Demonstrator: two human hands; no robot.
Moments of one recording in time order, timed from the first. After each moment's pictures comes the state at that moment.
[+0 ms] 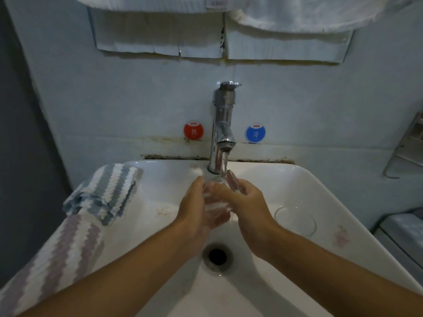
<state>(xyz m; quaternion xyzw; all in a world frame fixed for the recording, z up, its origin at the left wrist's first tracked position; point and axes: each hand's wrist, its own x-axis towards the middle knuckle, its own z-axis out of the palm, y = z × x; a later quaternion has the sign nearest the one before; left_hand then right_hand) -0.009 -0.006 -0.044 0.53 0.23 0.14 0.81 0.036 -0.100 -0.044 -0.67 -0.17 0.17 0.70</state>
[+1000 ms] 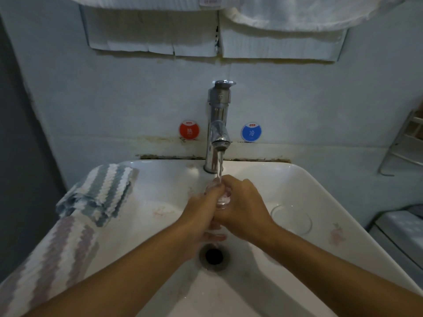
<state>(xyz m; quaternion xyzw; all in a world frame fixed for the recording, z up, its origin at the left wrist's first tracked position) -0.006 -0.010 -0.043 0.64 0.26 0.04 0.72 0.052 -0.103 -0.048 -0.85 -0.36 -0.07 0.37</state>
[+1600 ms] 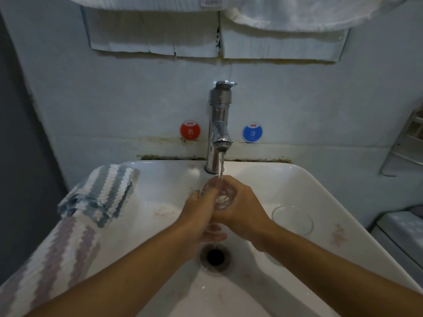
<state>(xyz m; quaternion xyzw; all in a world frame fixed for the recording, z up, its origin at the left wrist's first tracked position) -0.006 -0.008 -0.047 0.62 0.27 0.07 0.73 0.054 -0.102 -0.054 -0.77 -0.35 0.03 0.53</state>
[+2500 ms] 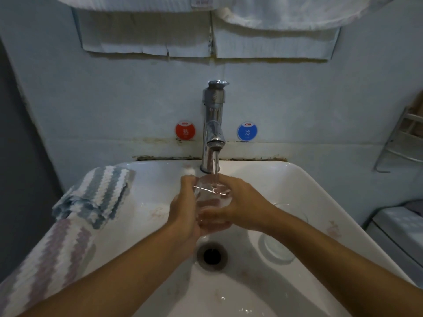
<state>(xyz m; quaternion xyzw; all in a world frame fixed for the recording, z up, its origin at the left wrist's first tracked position) -0.007 -0.005 -0.044 0.52 0.27 0.12 0.80 0.061 -0.113 -0.025 -0.81 -0.41 0.10 0.41</state>
